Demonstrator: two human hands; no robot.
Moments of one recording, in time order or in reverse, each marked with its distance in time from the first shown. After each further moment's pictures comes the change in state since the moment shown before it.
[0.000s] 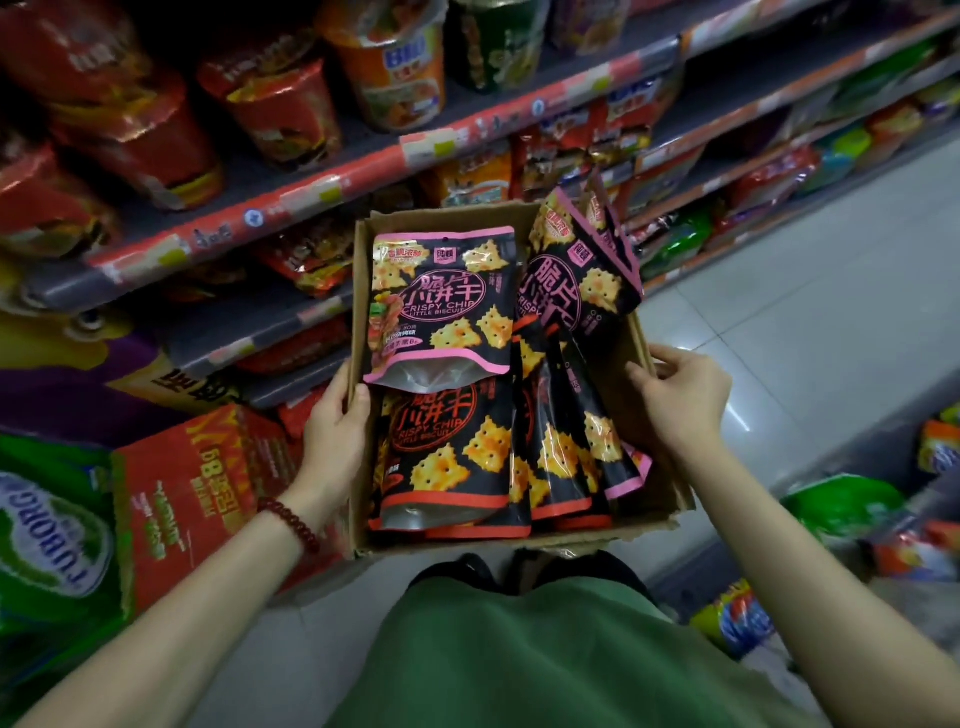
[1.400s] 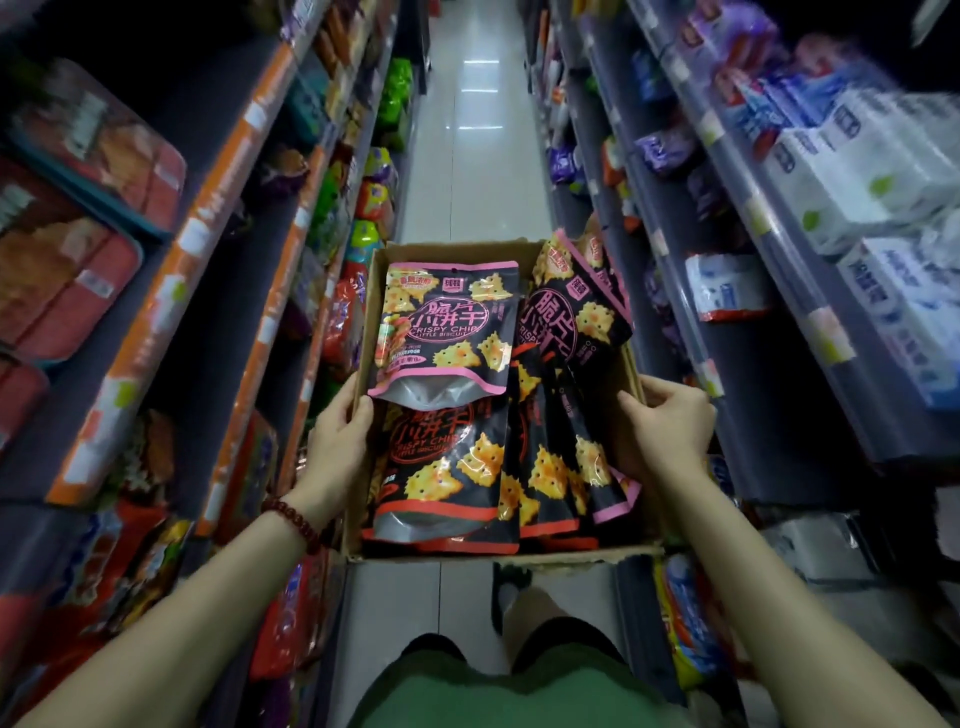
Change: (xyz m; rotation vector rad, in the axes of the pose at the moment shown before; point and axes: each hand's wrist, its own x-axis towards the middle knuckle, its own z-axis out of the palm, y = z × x) left_hand 0.251 0.297 0.571 0.178 -0.994 0.393; right_hand 0.246 0.180 -0.261 0.160 0.917 0.700
